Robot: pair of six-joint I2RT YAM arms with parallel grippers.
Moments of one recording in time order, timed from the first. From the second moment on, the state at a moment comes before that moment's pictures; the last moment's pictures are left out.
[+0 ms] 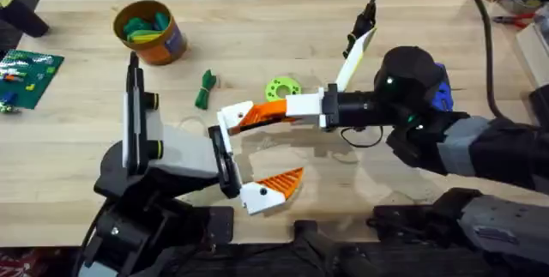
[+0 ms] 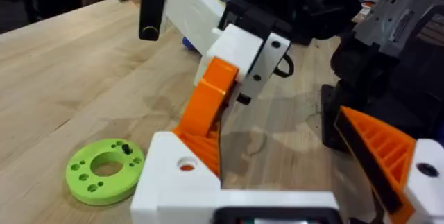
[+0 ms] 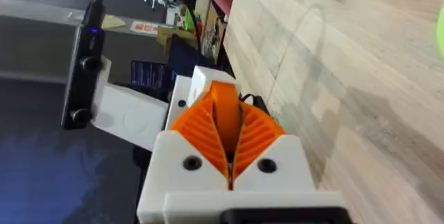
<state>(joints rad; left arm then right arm) -0.35 0.01 0.01 -0.09 0.92 -0.08 0.59 1.34 0.36 0.74 -0.89 1.13</state>
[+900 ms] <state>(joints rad) -0.35 0.01 0.01 -0.09 0.91 -0.09 0.61 1.34 0.36 0.74 -0.83 1.17</state>
